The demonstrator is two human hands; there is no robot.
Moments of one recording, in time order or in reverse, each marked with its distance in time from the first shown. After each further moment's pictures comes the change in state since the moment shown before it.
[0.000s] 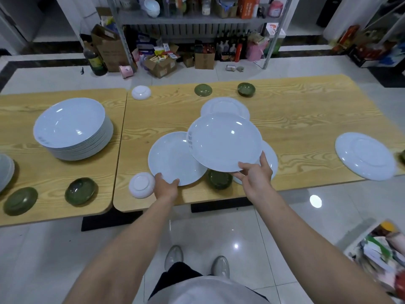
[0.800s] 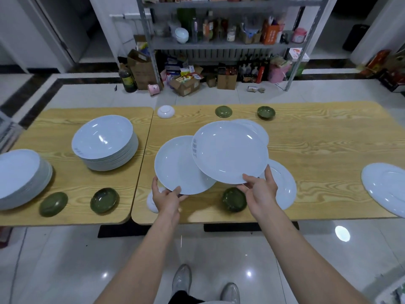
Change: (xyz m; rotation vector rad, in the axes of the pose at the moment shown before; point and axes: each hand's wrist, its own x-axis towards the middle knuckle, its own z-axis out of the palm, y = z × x) left_hand -0.028 0.037 -0.038 -0.822 0.075 -0.052; right_hand -0.001 -0.003 0.034 0.058 -0.121 0.027
